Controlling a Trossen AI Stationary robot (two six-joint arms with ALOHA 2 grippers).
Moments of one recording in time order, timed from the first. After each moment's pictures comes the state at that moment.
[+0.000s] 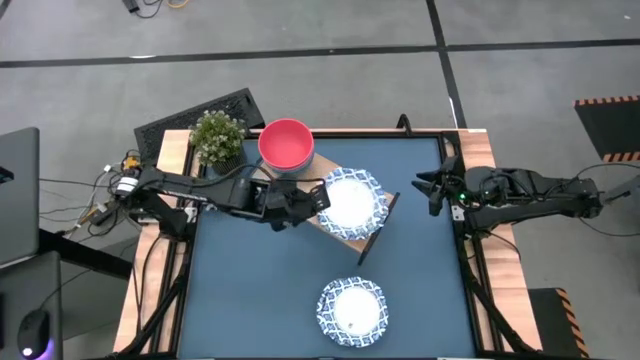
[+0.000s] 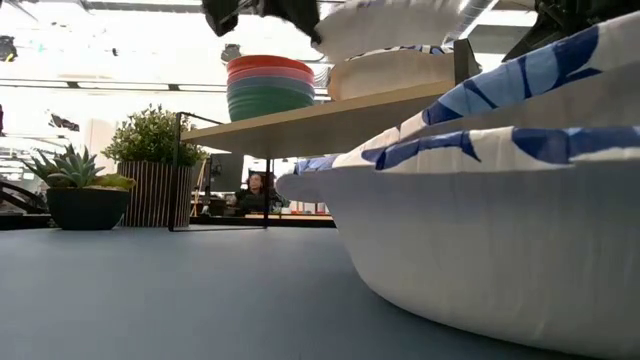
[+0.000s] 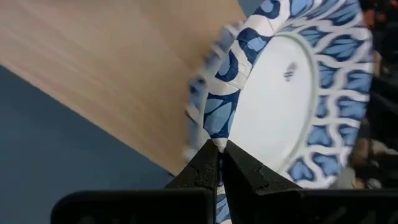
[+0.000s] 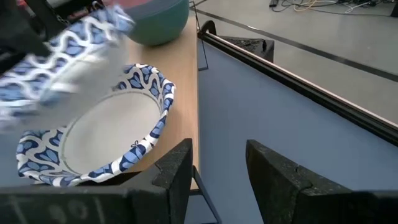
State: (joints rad) left arm -0.14 1.62 1.55 -0.72 -0.42 -1.78; right arm 0.04 0.50 0.71 -0.69 0.47 0.49
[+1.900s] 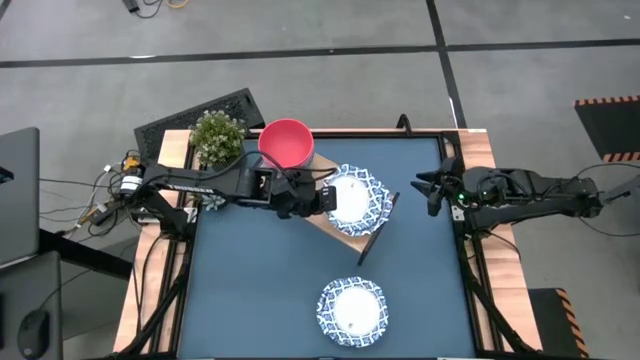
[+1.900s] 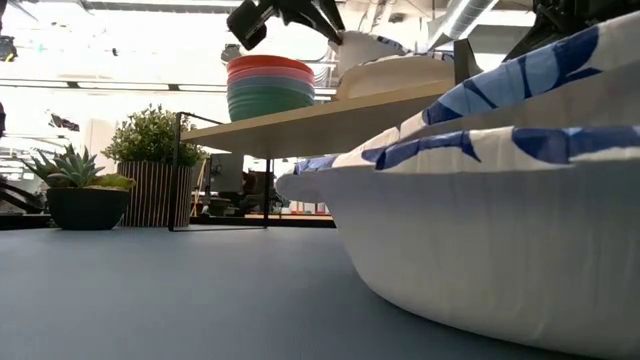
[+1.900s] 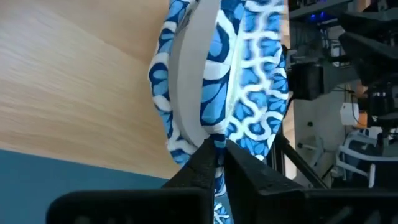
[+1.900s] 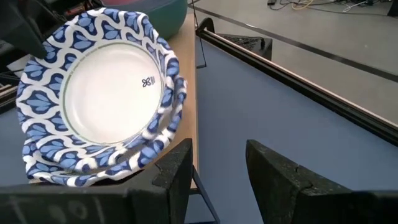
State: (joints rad) left arm -0.05 1.64 1.55 -0.61 -0.22 -1.48; right arm 0.04 0.52 0.71 -0.70 0.48 0.49
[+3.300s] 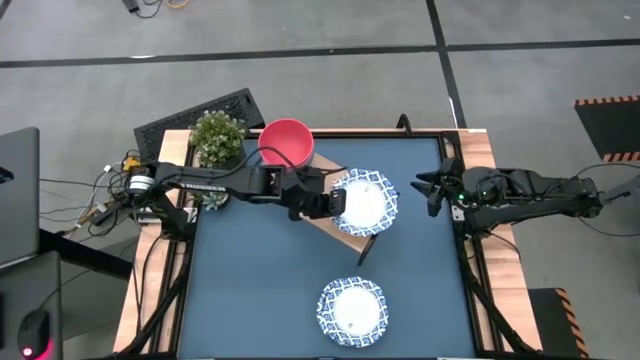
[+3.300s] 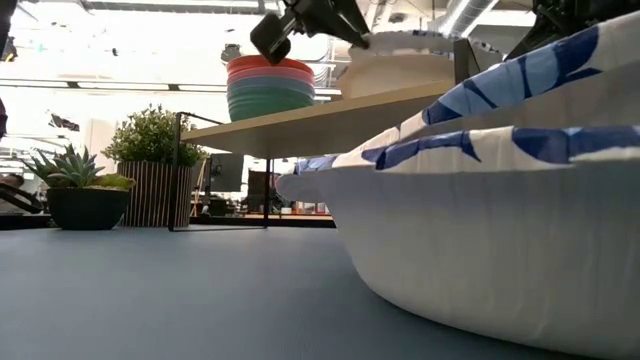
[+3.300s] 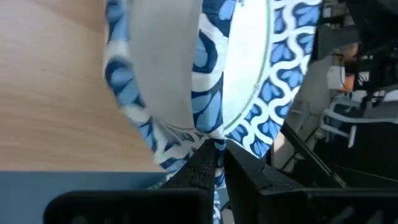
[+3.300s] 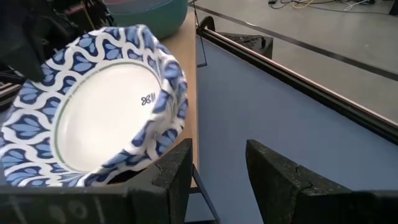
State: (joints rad) left arm -0.01 1.70 1.55 -0.49 -0.01 -1.44; right arm 0.04 0.52 0.71 -0.70 0.47 0.49
